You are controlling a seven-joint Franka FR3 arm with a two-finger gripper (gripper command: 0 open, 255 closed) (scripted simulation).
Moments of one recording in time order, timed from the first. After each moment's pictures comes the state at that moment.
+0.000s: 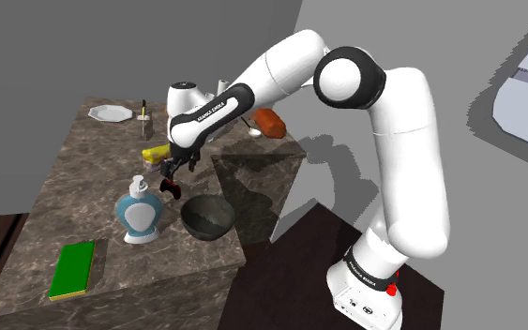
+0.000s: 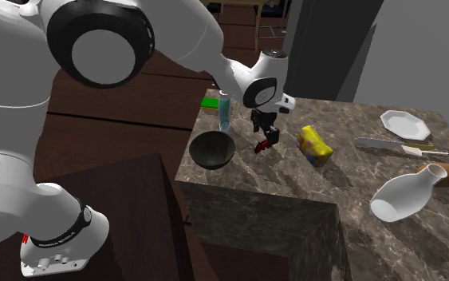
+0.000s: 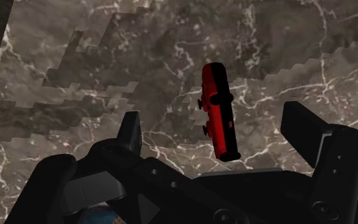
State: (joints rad) arm 0.17 0.64 0.08 -1.77 -0.14 2.42 0.22
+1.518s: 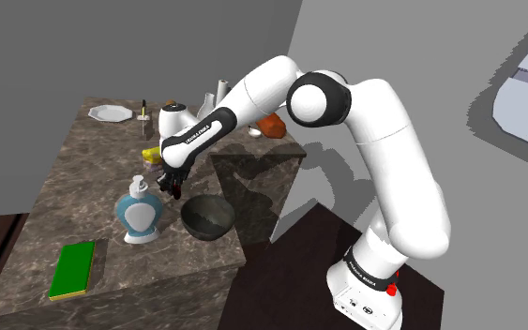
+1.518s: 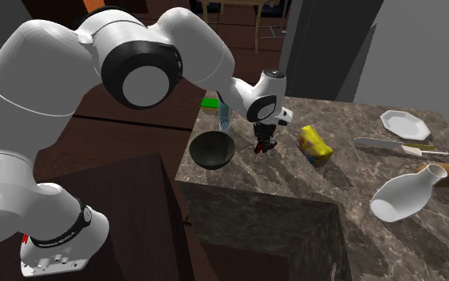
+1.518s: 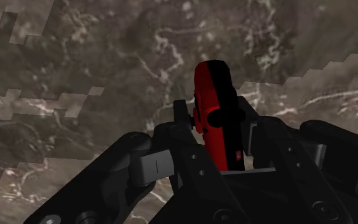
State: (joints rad) arm 0.19 0.84 0.07 -1.62 -0.15 2.46 0.24
